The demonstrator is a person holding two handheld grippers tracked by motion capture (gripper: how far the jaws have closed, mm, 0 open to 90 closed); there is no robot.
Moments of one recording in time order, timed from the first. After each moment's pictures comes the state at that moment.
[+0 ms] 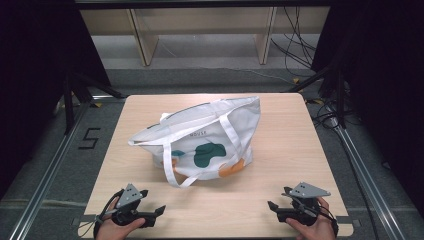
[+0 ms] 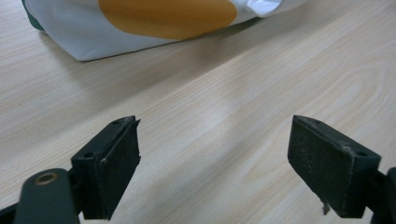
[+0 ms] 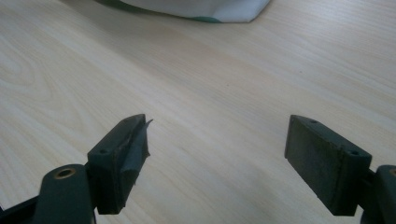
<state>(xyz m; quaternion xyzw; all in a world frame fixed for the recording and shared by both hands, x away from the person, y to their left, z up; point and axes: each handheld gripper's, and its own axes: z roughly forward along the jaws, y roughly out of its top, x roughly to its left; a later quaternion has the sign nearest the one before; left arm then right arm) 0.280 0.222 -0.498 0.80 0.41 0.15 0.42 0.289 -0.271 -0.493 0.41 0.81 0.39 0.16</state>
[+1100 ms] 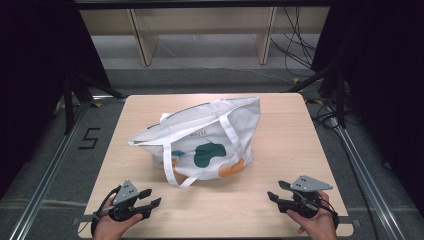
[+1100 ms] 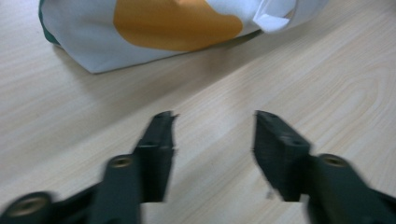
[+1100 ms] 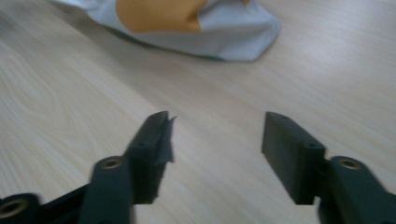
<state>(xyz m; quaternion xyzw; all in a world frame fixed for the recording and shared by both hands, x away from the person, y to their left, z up) 0.287 0.229 -0.487 0.80 0.40 0.16 0.42 0.299 -0.268 -0.471 0.39 0.81 0.41 0.17</state>
